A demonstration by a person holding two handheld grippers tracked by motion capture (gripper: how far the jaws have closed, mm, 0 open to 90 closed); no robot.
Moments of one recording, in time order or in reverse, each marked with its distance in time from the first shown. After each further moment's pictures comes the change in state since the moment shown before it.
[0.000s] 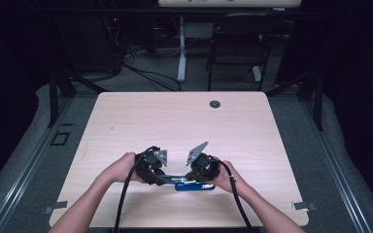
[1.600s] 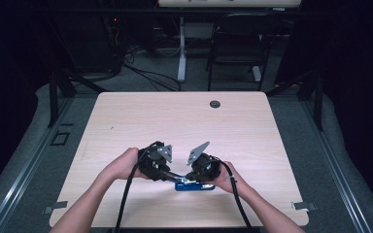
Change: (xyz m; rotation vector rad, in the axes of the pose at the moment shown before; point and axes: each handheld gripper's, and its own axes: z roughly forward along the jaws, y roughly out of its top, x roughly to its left) left arm -0.011 0.025 -0.025 -0.038 0.054 0.036; right arm 0.000 -0.002 -0.001 -0.011 0.006 0.019
